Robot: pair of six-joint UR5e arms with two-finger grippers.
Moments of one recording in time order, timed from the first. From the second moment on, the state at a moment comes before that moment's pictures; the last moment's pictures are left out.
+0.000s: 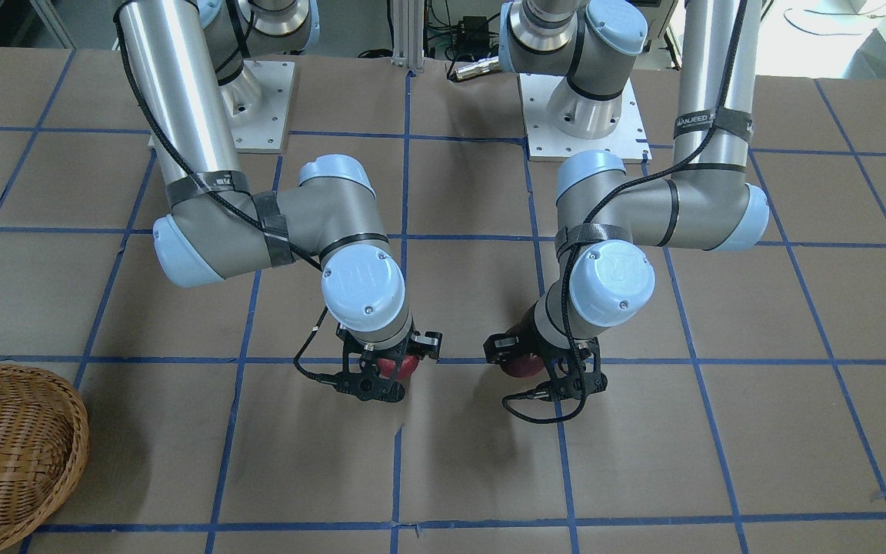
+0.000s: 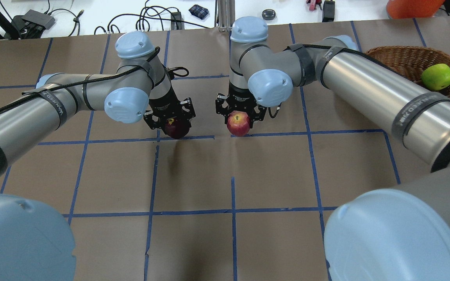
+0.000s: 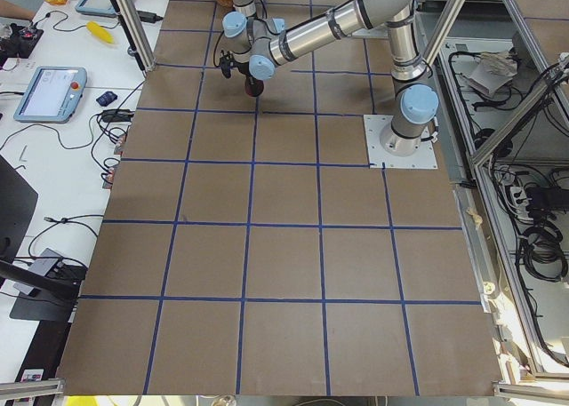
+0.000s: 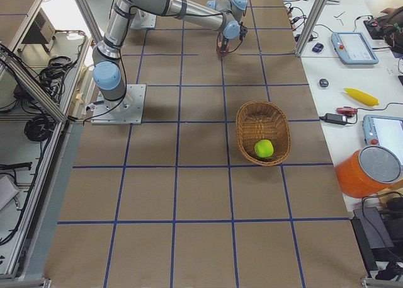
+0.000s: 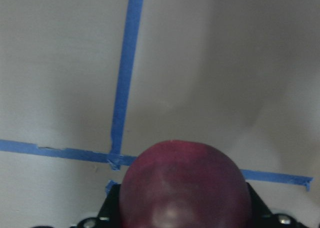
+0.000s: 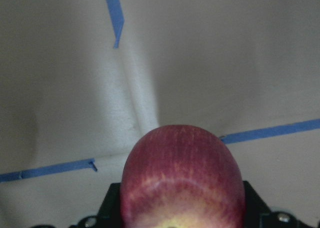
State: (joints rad) left arm -1.68 -2.04 -1.71 -1.08 1.46 -0.37; right arm 1.82 -1.05 1.48 -1.86 -1.43 0.45
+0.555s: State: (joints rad) left arm -1.87 -2.12 -1.66 -0.95 1.45 -0.64; right arm 1.39 -1.19 1.43 -1.67 -1.53 -0.02
